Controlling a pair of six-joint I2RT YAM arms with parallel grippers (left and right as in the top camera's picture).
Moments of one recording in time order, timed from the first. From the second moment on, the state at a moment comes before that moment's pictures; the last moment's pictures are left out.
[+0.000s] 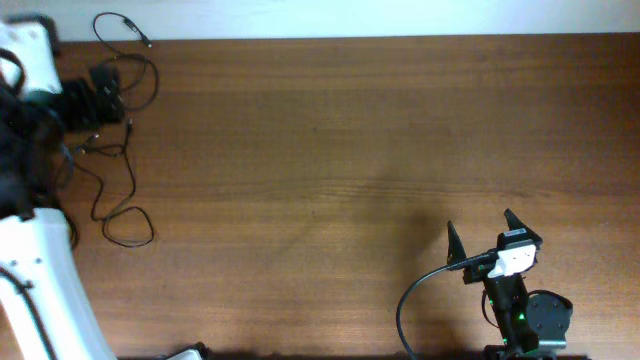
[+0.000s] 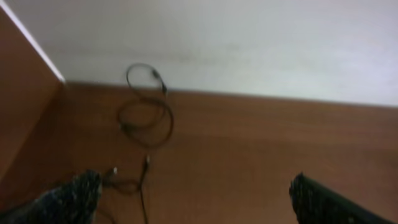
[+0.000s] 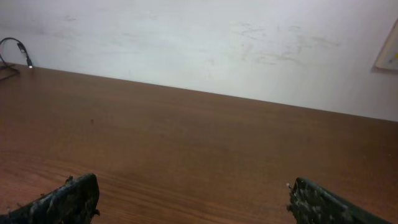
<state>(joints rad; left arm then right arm) 0.41 1.38 1.68 -0.83 0.30 0.16 -0.04 0.01 0.01 -0.06 -0.22 -0.08</state>
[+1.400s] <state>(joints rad) 0.15 0.03 0.01 -0.07 0.04 0.16 -0.04 0.01 0.01 -0.06 -0.22 -0.08</state>
